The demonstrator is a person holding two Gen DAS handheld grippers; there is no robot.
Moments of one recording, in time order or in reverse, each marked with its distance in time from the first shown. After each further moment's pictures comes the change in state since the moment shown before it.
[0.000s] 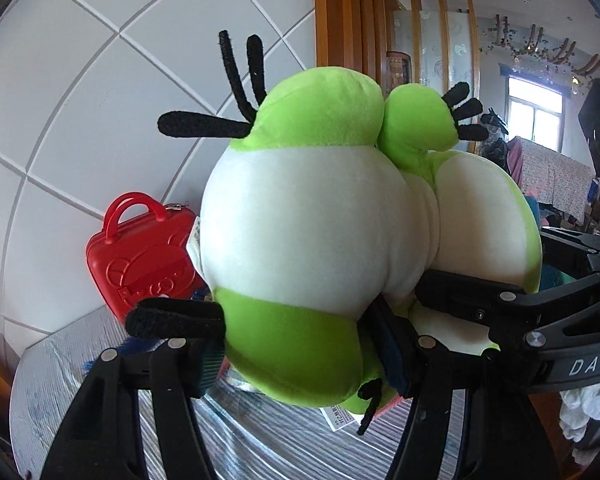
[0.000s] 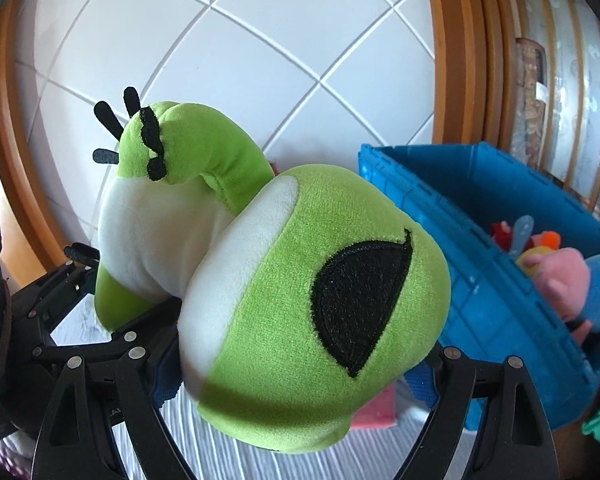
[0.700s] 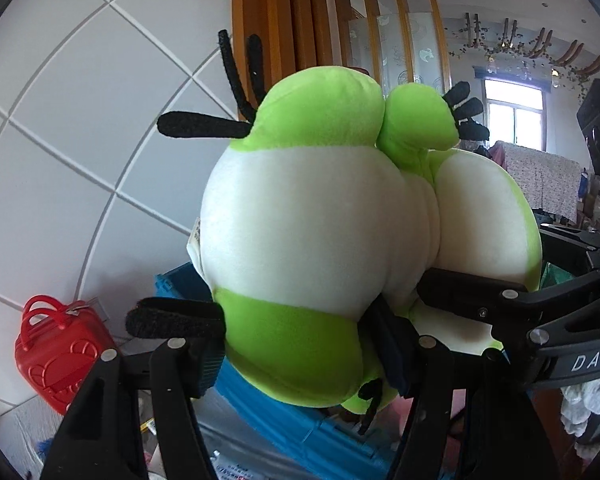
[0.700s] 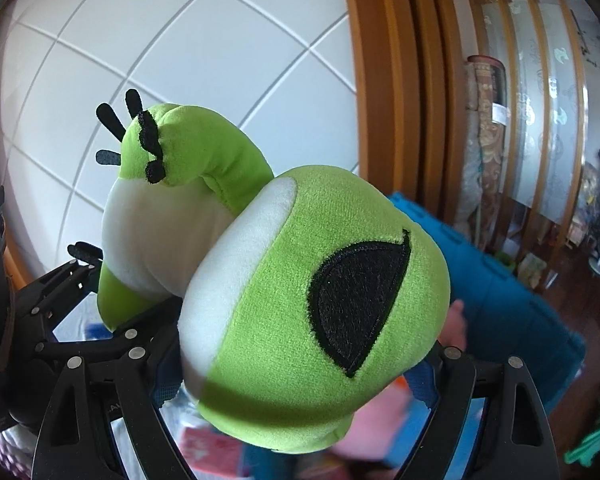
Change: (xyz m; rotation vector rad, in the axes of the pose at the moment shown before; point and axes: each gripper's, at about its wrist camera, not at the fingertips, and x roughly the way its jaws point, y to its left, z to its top) left arm 0.170 -0.212 0.171 0.079 -0.083 -0.046; right arm -0.024 -0.284 0.108 0.025 -0.114 -0.052
